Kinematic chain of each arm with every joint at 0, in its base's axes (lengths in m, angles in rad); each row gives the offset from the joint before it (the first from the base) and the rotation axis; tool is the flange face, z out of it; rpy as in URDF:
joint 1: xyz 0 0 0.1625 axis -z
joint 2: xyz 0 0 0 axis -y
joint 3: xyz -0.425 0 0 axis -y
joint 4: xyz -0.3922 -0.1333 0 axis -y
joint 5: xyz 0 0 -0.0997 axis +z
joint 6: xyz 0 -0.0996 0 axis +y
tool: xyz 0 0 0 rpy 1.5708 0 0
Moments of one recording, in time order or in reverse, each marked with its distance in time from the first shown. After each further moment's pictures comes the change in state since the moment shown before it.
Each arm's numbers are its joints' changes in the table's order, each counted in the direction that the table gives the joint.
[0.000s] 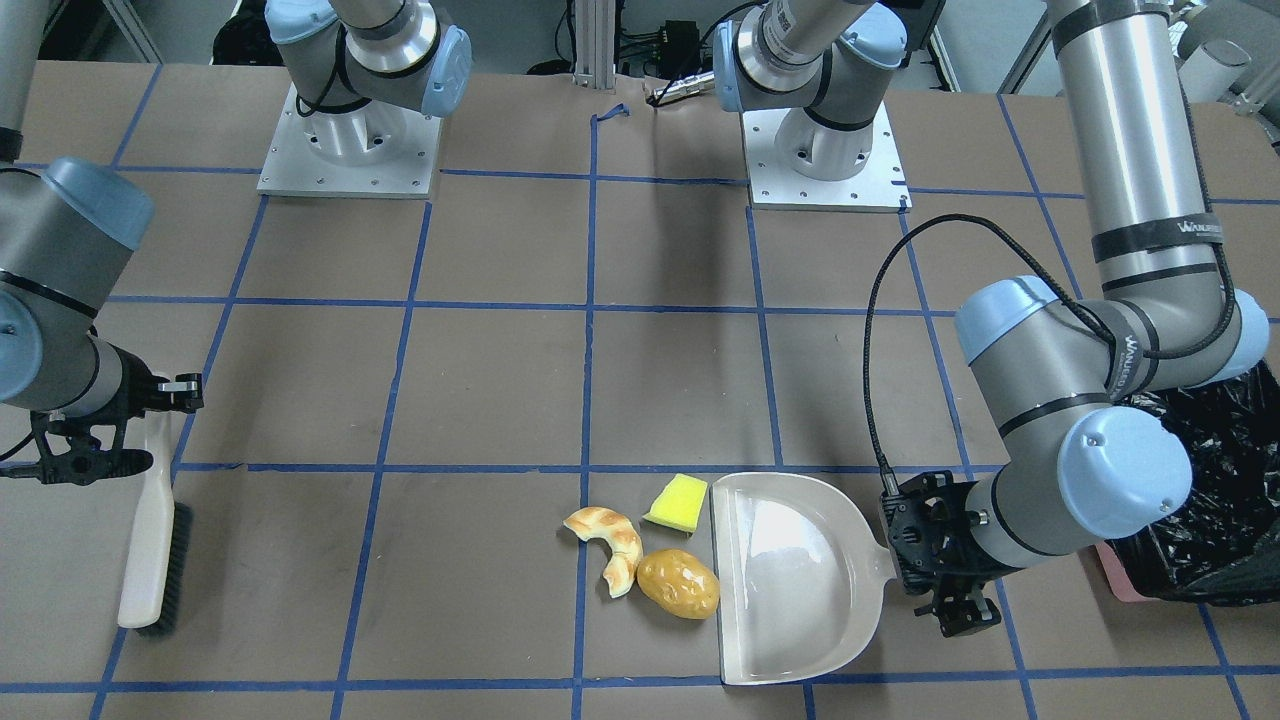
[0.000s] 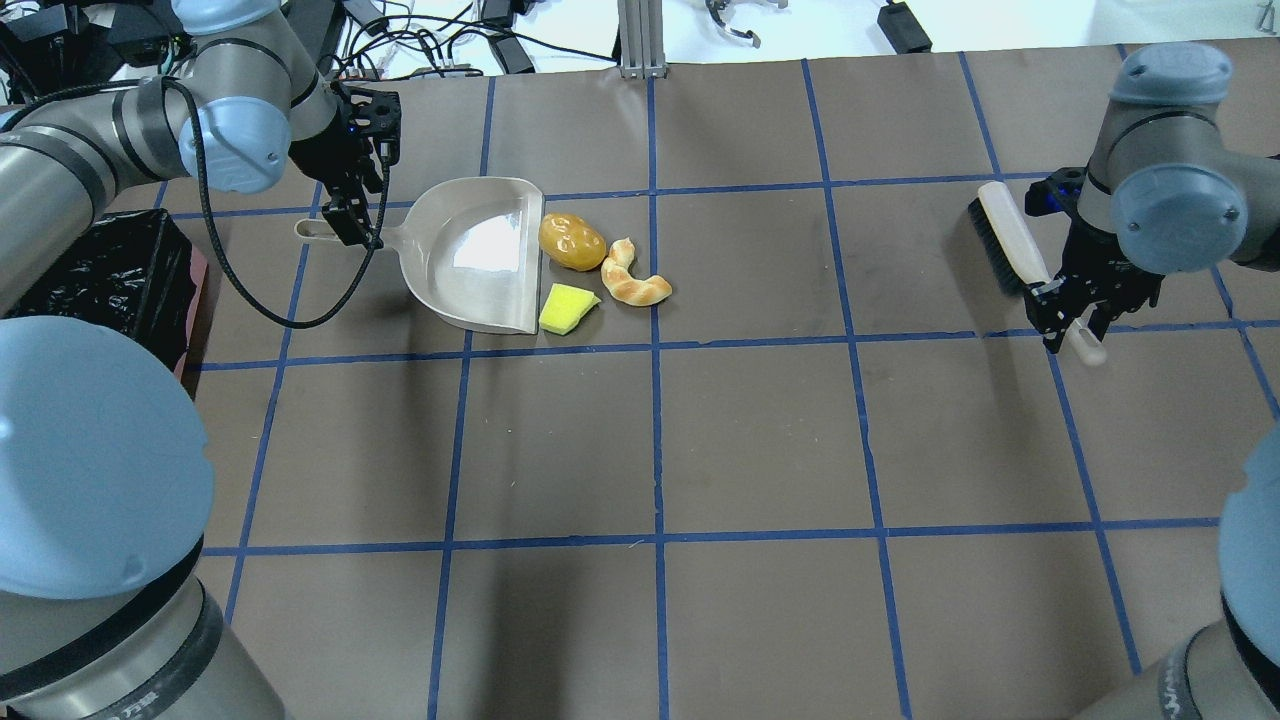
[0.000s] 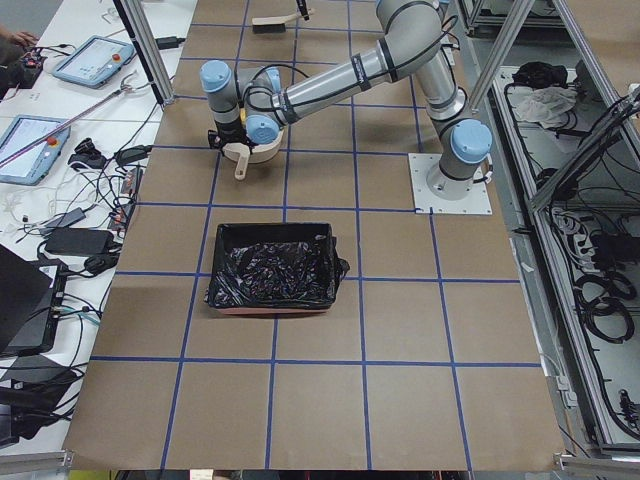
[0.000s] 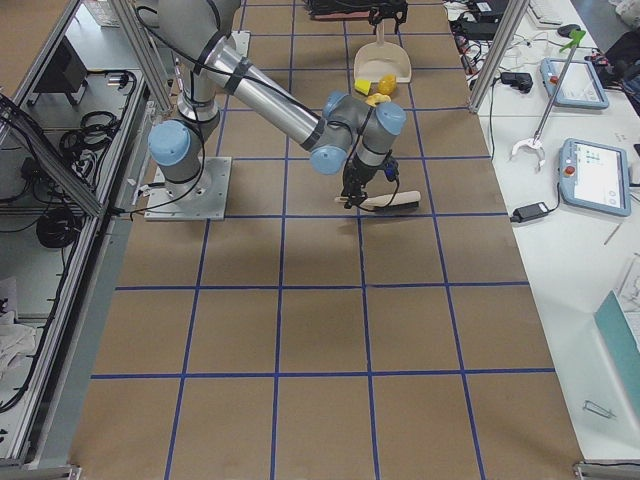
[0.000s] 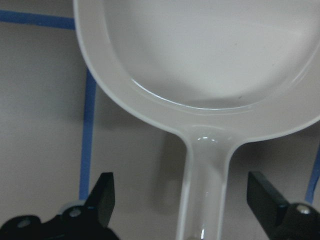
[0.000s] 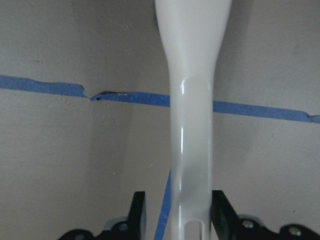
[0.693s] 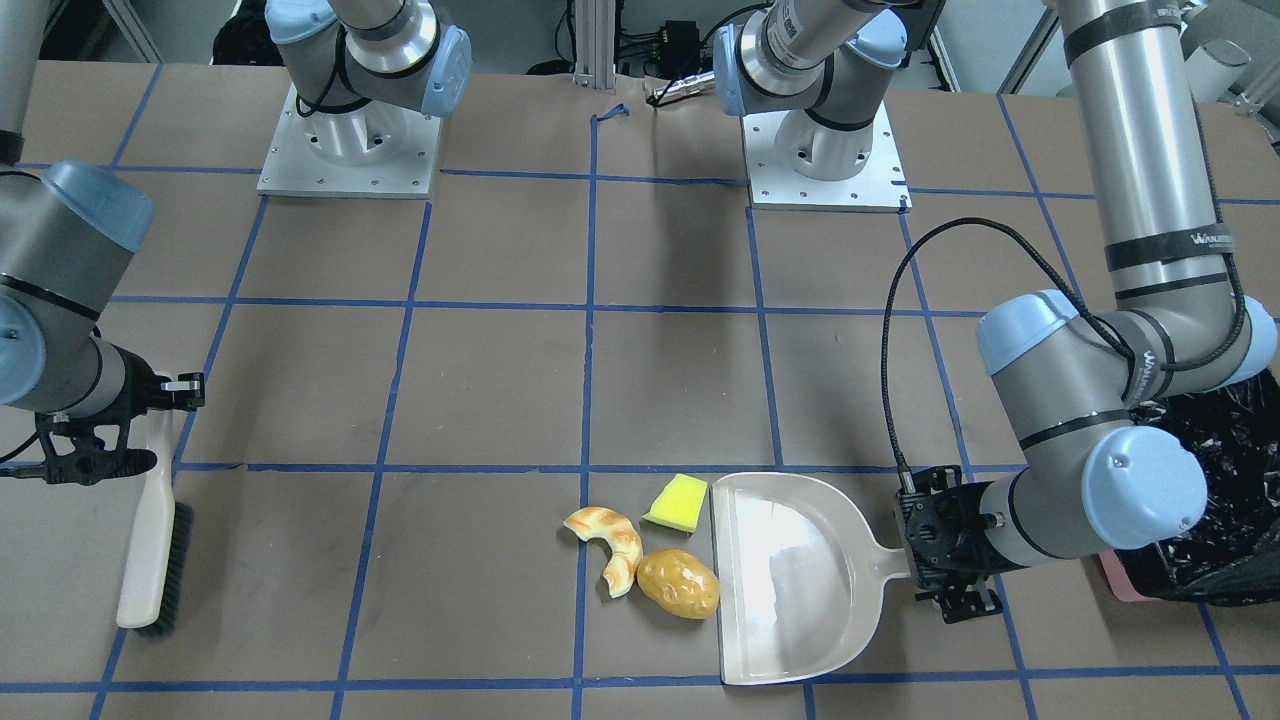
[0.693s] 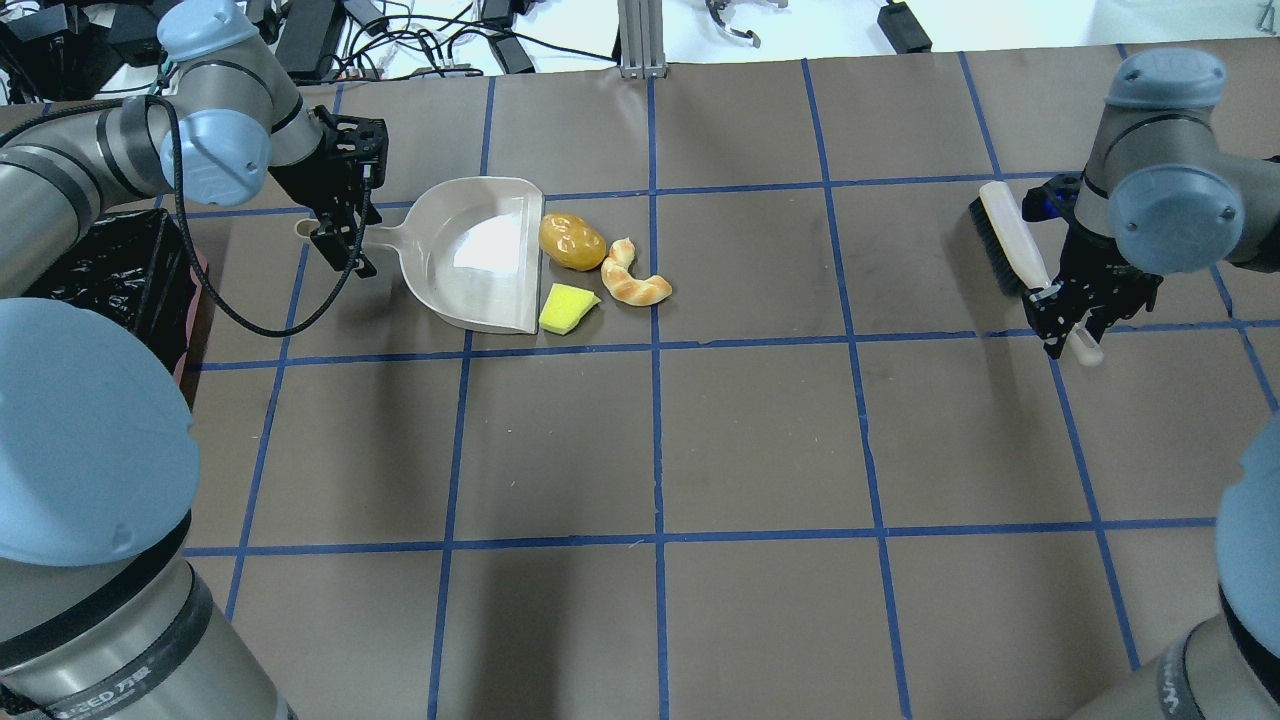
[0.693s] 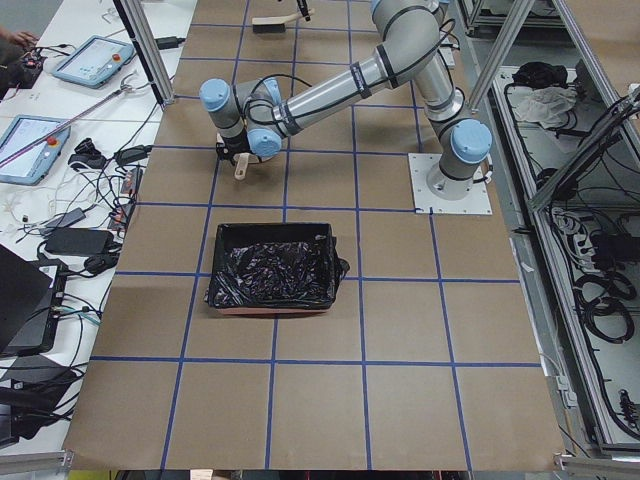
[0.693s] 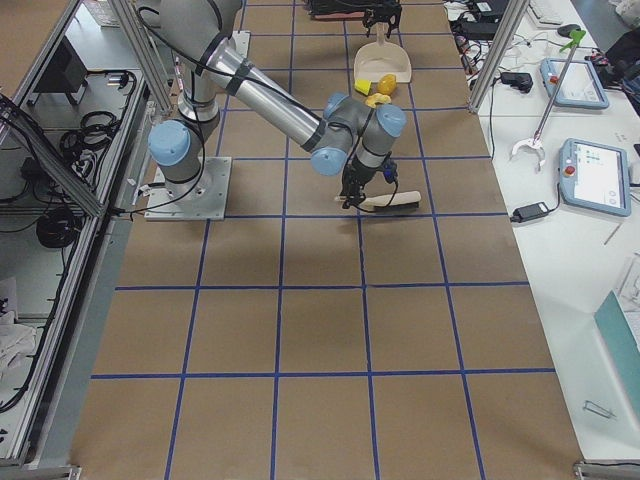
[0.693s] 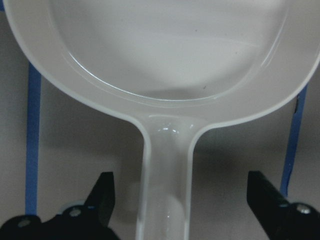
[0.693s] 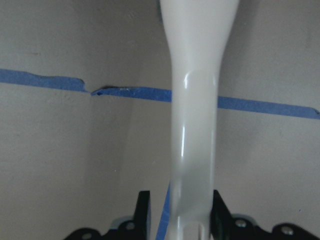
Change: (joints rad) left arm -0.043 -0.021 -0.025 -0.037 0.043 -0.039; right arm 0.000 0.011 -0.001 0.011 0.003 -0.001
